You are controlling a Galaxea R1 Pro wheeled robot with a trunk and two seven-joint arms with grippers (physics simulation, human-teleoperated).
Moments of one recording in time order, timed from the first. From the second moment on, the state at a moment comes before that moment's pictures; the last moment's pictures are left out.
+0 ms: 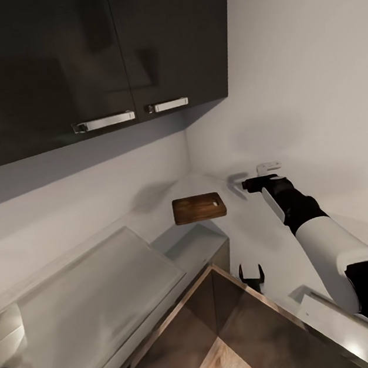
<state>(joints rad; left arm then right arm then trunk) 0.01 -0.03 0.01 -0.25 0.06 -0.53 0.00 -1.15 -0.04 0.06 -0.66 -0.01 0.46 -0.11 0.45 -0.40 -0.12</state>
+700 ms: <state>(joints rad) 0.01 -0.03 0.02 -0.25 0.06 -0.53 0.00 -1.15 -0.04 0.06 -0.66 -0.01 0.46 -0.11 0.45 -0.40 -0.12</state>
